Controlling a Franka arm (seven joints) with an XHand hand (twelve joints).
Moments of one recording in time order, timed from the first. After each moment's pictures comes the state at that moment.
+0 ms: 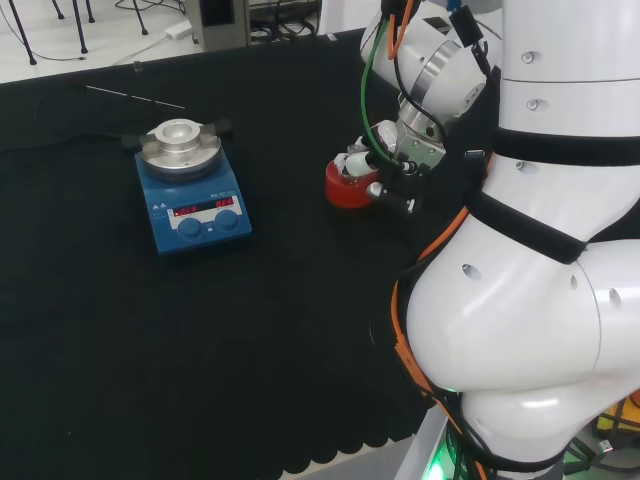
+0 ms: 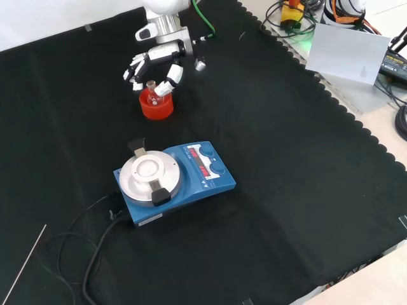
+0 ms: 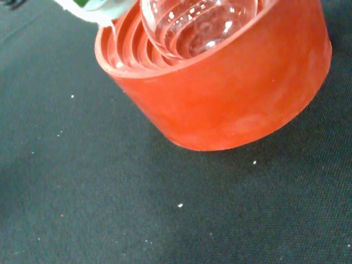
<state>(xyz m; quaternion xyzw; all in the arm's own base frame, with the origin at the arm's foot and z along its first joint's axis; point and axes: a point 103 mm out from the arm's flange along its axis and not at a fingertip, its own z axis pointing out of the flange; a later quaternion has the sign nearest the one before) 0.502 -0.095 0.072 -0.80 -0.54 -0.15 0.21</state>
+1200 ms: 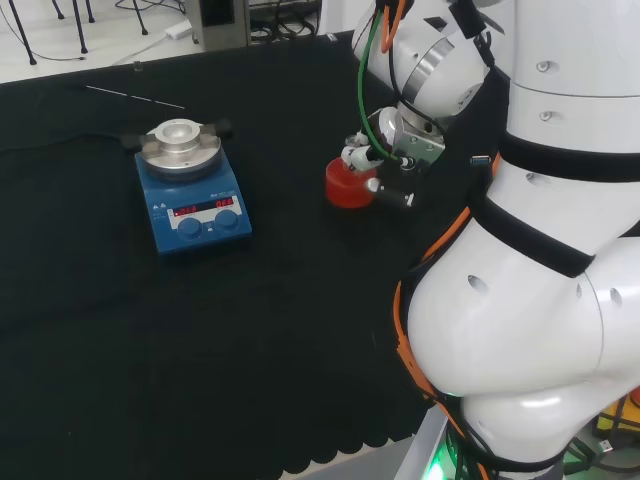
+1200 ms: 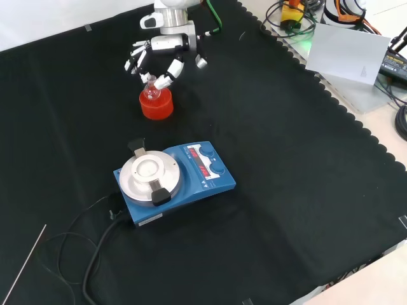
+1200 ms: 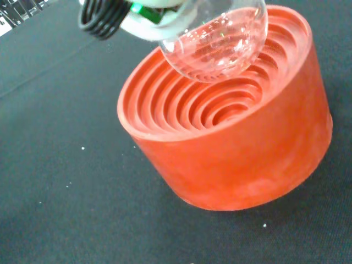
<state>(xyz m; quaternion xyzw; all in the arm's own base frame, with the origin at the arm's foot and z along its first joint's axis) 0.500 -0.093 0.097 -0.82 -0.54 -0.17 0.14</state>
